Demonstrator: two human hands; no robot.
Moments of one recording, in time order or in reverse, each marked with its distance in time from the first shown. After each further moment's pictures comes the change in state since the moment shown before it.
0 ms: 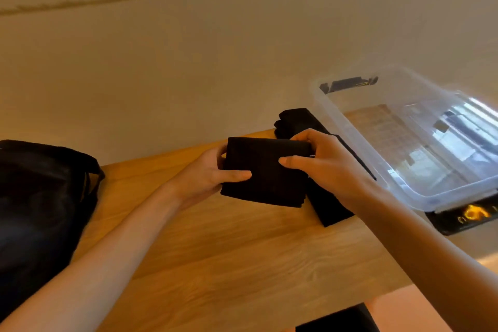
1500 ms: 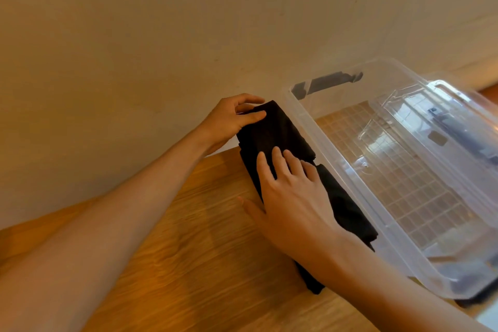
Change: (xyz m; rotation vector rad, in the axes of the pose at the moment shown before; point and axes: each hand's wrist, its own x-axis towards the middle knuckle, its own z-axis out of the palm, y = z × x) left_hand 0.263 0.022 0.007 0.194 -0.021 0.116; right_hand 0.078 0.019 0.009 -1.223 -0.090 0.119
